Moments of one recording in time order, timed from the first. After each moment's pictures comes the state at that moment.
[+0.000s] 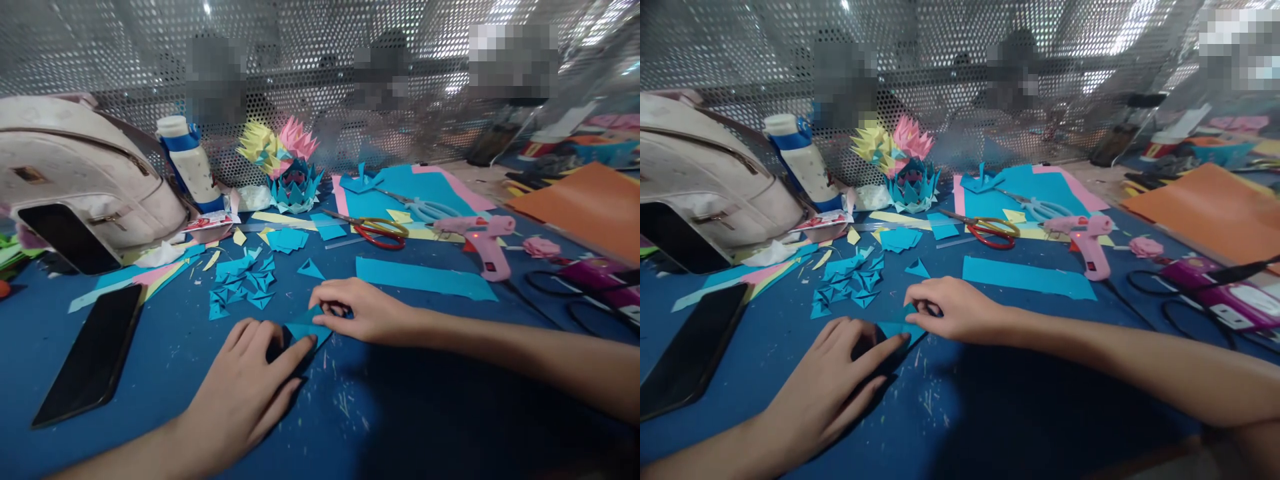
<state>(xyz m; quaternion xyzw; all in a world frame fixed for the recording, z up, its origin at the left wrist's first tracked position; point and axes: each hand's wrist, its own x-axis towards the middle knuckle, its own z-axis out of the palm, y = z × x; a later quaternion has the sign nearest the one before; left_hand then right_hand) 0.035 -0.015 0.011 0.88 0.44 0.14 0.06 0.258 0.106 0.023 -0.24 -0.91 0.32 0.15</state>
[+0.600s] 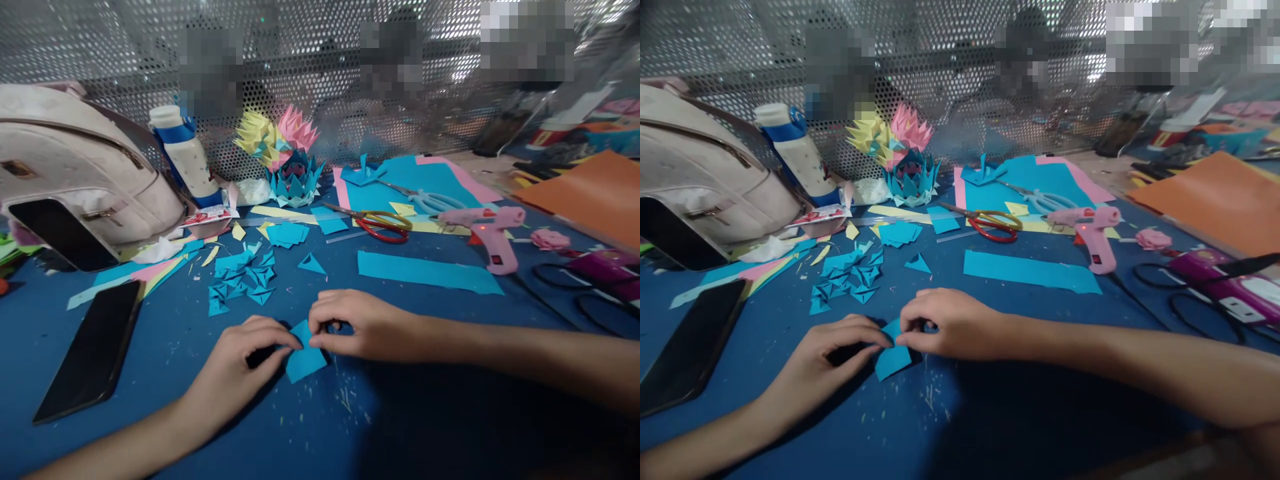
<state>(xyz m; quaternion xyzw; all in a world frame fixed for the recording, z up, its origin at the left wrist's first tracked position) 0.031 0.006 0.005 0.78 0.42 0.35 0.30 0.252 0.091 0.029 -0.21 -0.91 0.35 0.07</state>
